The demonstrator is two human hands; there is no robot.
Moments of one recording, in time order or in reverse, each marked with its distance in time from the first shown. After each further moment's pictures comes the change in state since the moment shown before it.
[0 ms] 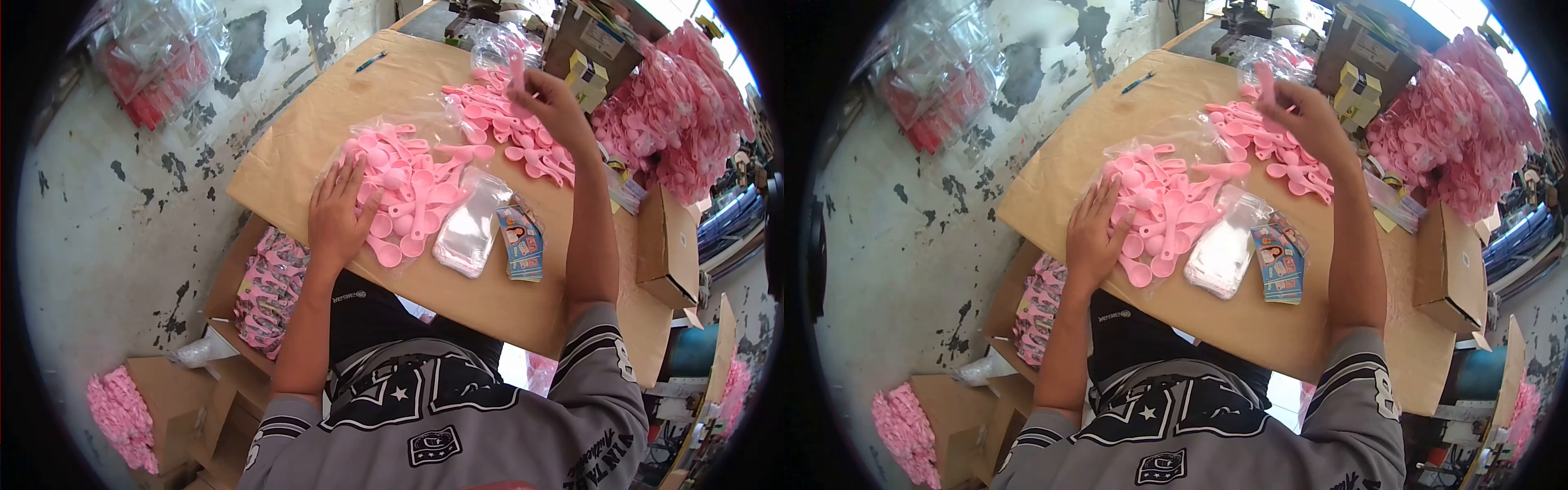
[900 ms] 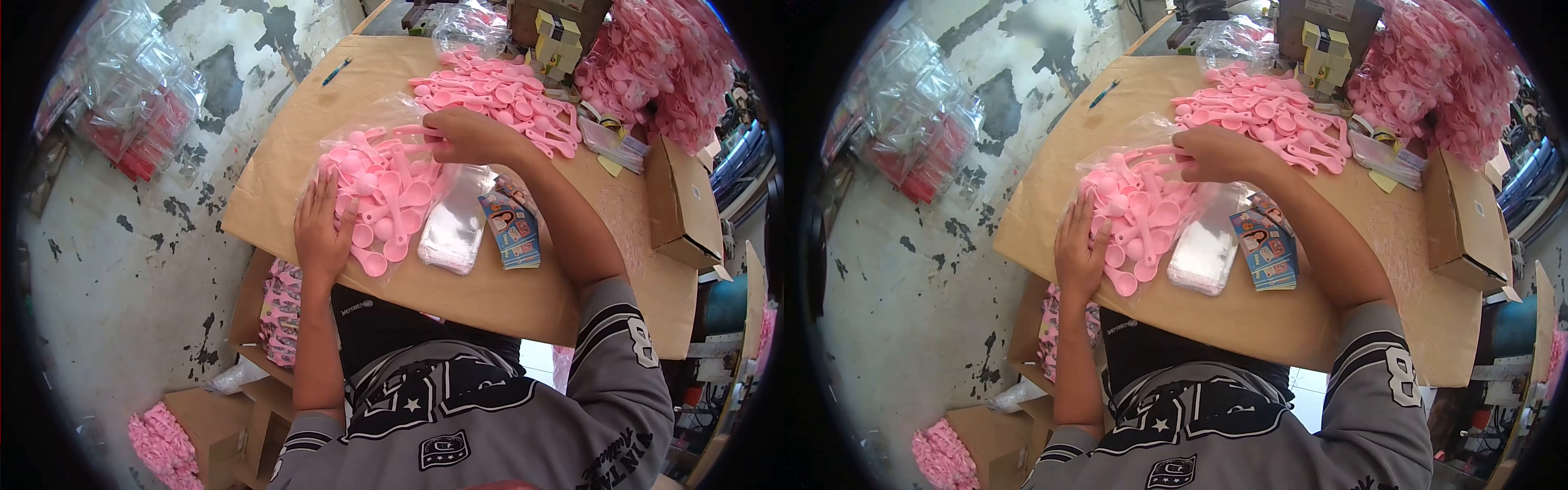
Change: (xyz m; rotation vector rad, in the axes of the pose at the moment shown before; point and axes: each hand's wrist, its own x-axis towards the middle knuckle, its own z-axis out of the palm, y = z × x) left_hand 0.002 0.001 0.003 0.009 -0.007 0.028; right_hand -0.023 -0.006 0.079 -0.316 -0.431 -0.050
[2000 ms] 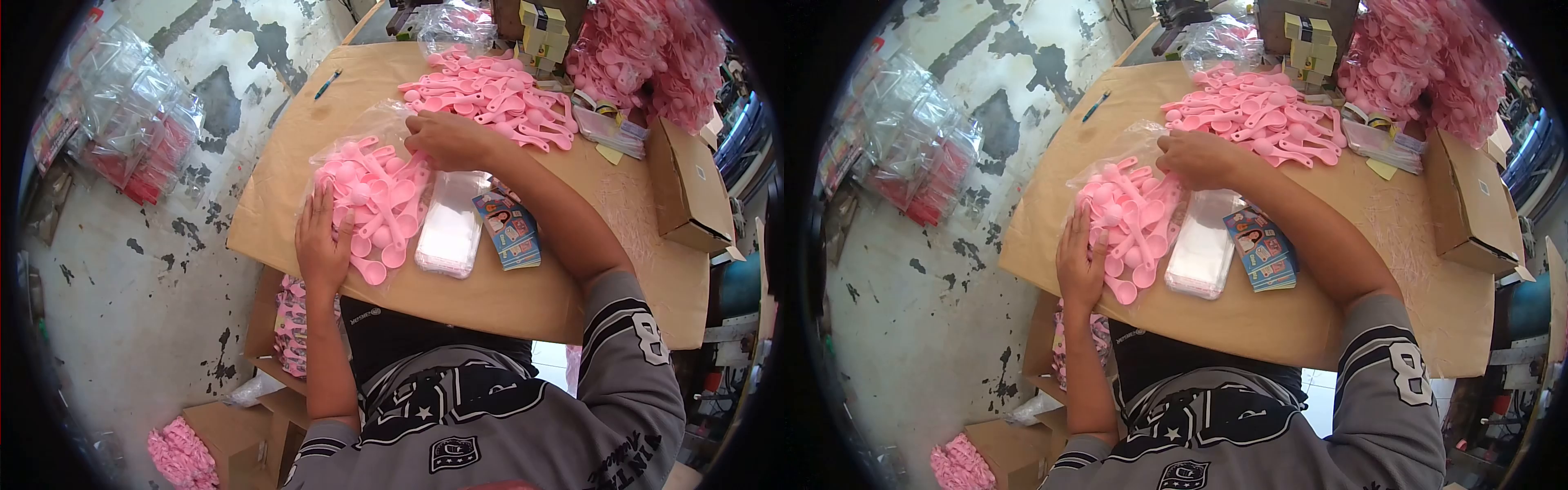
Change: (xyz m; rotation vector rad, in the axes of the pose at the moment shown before) left_hand 0.002 0.000 0.003 -0.023 -0.008 -0.014; right_hand 0.011 0.013 0.025 -0.334 0.028 -0.231
